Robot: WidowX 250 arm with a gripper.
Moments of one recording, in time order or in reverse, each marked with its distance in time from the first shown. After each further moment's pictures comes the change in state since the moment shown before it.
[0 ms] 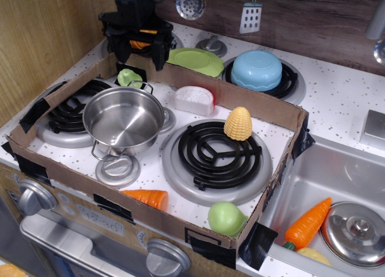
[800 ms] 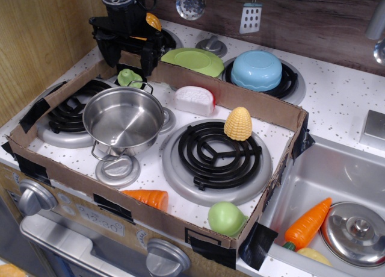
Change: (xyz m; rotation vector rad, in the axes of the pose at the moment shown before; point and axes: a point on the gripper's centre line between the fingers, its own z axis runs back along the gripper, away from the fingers) arm -0.006 0.017 -0.003 0.045 0.010 -0.021
